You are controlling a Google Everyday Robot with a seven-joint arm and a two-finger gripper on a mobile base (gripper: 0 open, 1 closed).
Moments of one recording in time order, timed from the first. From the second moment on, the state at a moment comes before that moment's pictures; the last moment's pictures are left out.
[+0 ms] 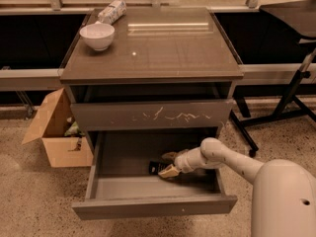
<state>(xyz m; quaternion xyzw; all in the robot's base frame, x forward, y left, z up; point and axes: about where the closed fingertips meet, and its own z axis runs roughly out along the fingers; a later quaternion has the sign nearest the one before) 0.635 -0.047 0.352 -0.56 0.71 0.29 0.32</state>
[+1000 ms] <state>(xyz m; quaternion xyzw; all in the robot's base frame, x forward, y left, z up) 0.625 -0.037 0.405 -0.60 0.67 0.29 0.34</state>
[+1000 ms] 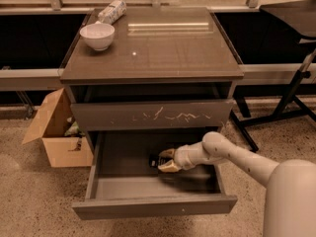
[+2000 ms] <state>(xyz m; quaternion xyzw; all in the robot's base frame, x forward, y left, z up) 0.598 -0.037 0.477 -0.65 0.59 0.31 0.36</state>
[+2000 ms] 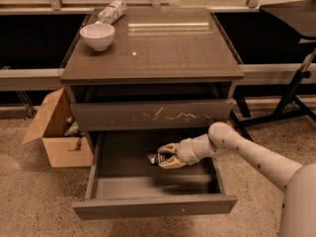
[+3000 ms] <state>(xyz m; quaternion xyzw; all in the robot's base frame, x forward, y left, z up) 0.516 -0.024 0.586 -0.73 0.52 0.28 0.34</state>
